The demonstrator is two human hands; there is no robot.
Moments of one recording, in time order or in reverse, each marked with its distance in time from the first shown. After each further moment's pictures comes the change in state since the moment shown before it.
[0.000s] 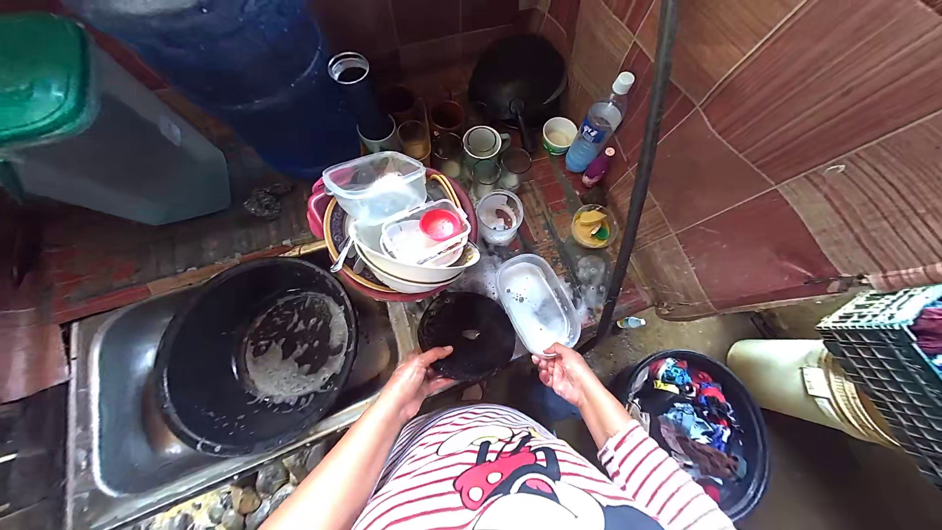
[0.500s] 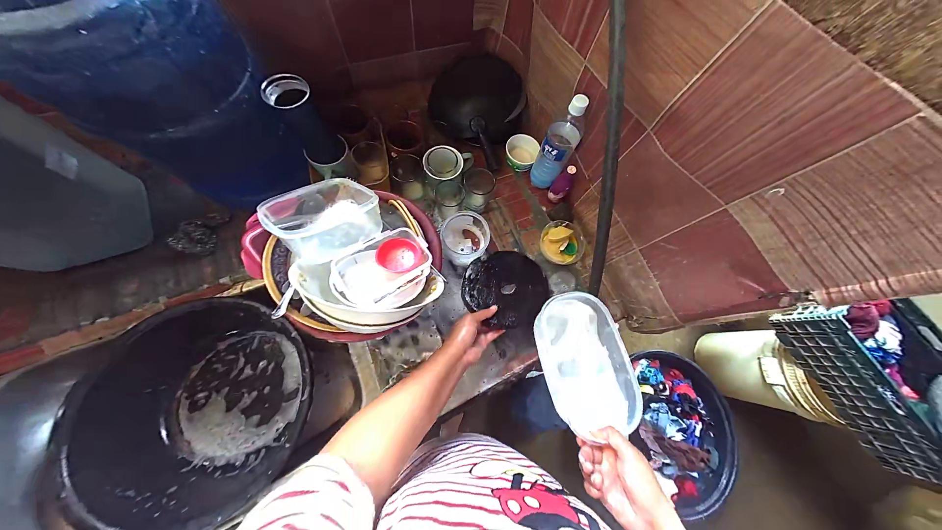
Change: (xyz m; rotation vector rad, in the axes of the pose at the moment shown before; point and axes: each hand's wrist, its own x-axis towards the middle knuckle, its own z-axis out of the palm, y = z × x) left_hand 0.104 0.024 0.152 -0.186 -0.311 0.017; right_hand -0.116 0.008 -0.072 0.079 0.067 -0.099
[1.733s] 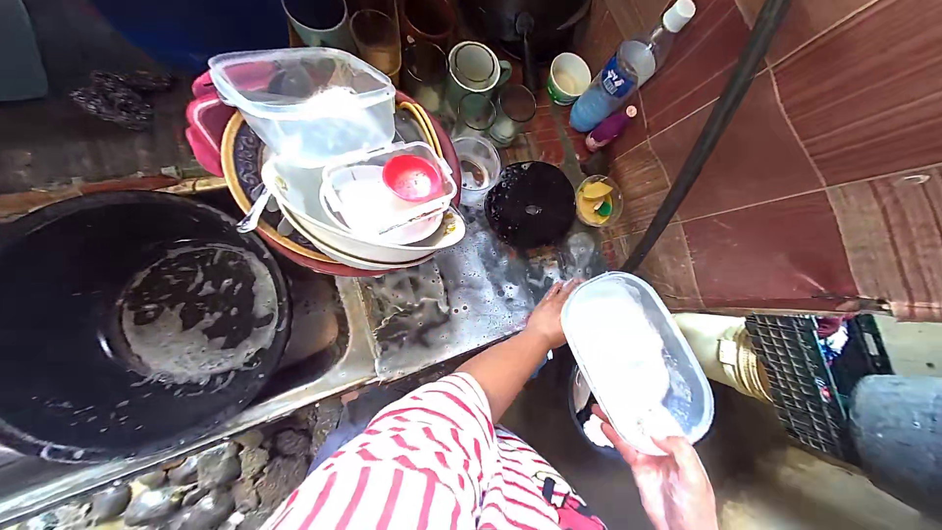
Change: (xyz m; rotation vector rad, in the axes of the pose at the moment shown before) left_hand 0.061 -0.139 0.044 1.228 -0.386 0.705; right_hand -0.008 0.017 -0.033 0.084 0.048 -0.540
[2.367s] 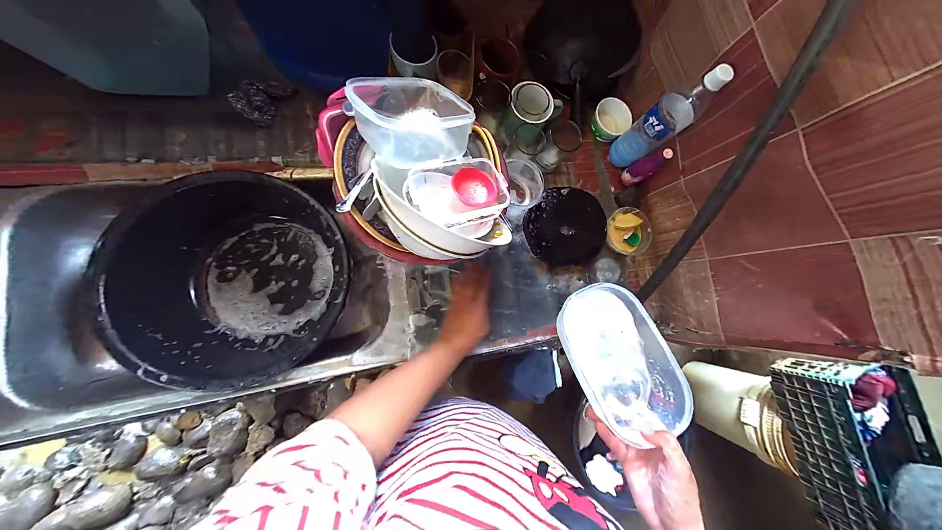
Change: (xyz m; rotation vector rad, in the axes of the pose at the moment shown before) left_hand -0.133 -0.043 -0.138 0.369 0.466 -0.249; right_hand 0.009 0.009 0.016 0.053 -0.178 0.052
